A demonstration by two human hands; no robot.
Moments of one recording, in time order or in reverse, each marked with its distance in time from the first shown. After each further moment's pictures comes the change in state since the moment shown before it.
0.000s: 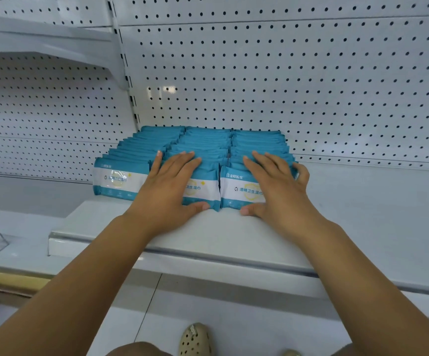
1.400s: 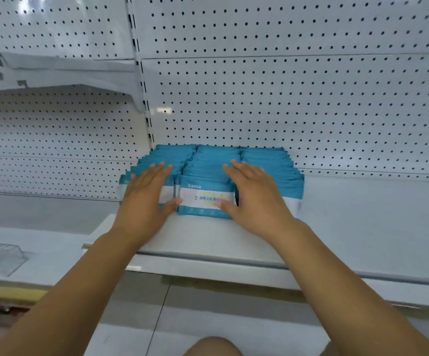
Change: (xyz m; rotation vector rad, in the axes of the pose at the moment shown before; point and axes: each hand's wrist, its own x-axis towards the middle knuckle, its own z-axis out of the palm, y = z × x) left_hand -0.036 -0.054 -0.033 -0.191 0.120 -0.211; right_hand 0.012 -0.076 -0.004 0.121 0.110 -0.064
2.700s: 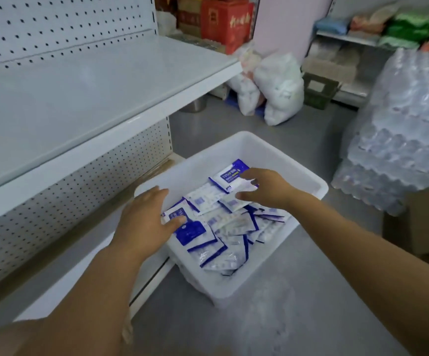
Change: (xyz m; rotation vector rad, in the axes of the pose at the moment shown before) left_hand -0.196 0.464 0.231 -0.319 -0.919 0.611; right_hand -0.551 0.275 -0.157 0.088 -0.076 1.378
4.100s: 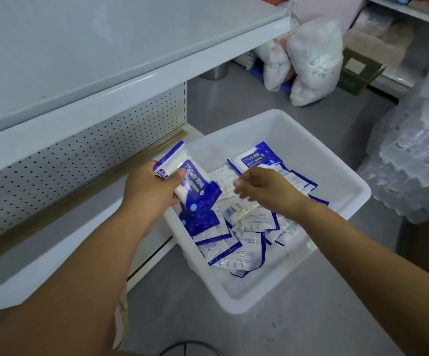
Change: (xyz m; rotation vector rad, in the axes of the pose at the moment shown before) left_hand 0.047 -0.011 0.015 -1.022 0.097 -0.466; right_hand 0.023 -0.028 0.047 0.283 -0.165 -0.055
